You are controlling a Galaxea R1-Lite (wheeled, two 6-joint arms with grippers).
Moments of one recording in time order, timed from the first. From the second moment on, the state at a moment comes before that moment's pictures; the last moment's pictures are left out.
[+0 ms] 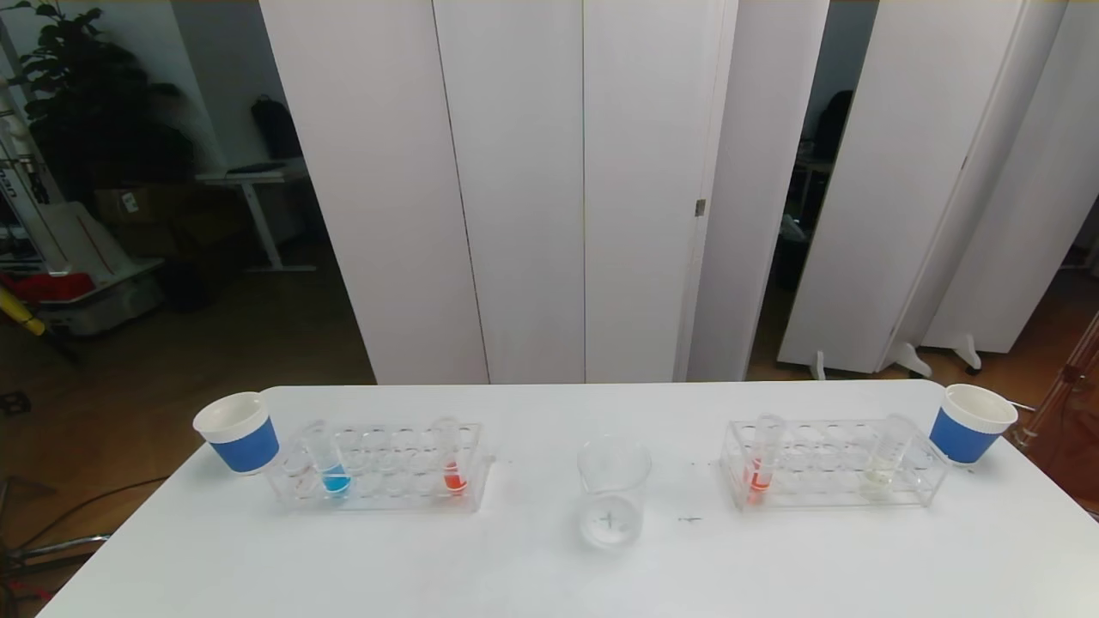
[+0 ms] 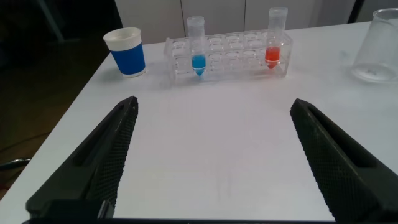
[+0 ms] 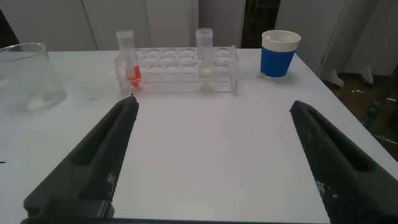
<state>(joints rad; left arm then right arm) 0.00 0.00 0.00 0.01 -0.02 0.07 0.00 0.00 0.00 -0.01 -0.01 0.05</state>
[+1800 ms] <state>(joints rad) 0.00 0.00 0.00 0.01 -0.02 0.07 0.00 0.00 0.00 -0.01 -0.01 0.05</state>
